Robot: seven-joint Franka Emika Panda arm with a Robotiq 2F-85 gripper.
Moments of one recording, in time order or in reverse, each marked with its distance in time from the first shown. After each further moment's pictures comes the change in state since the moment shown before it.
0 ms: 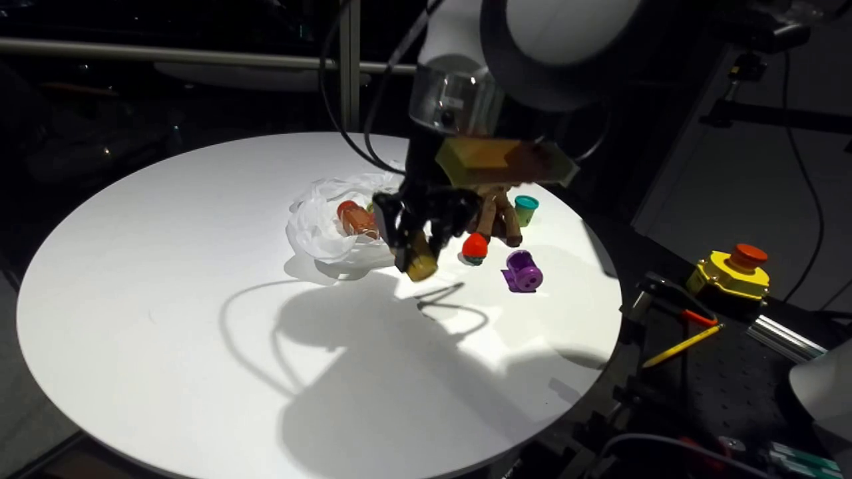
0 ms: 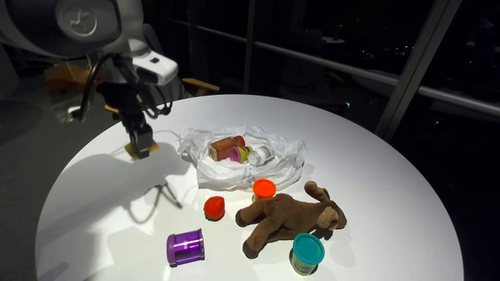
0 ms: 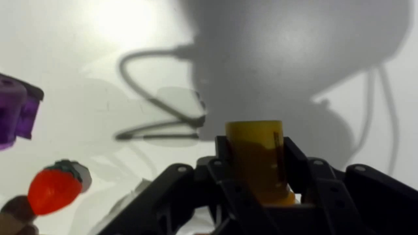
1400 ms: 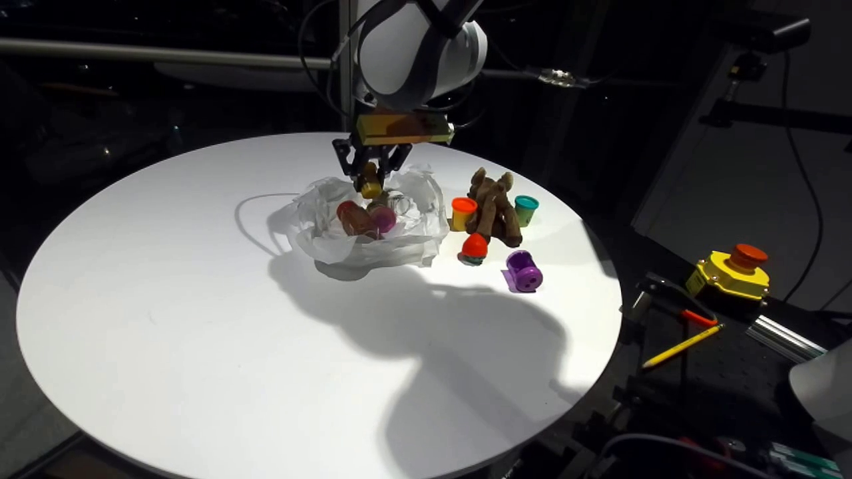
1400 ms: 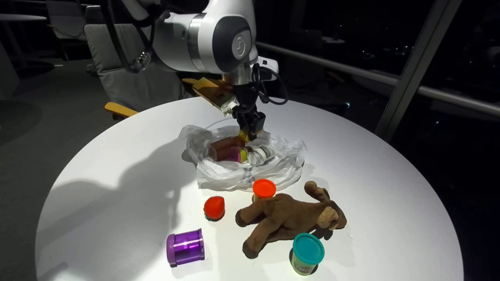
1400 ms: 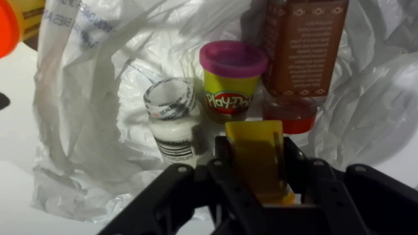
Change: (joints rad) arm -0.067 0.466 -0.229 0.668 -0.127 -0.083 -0.034
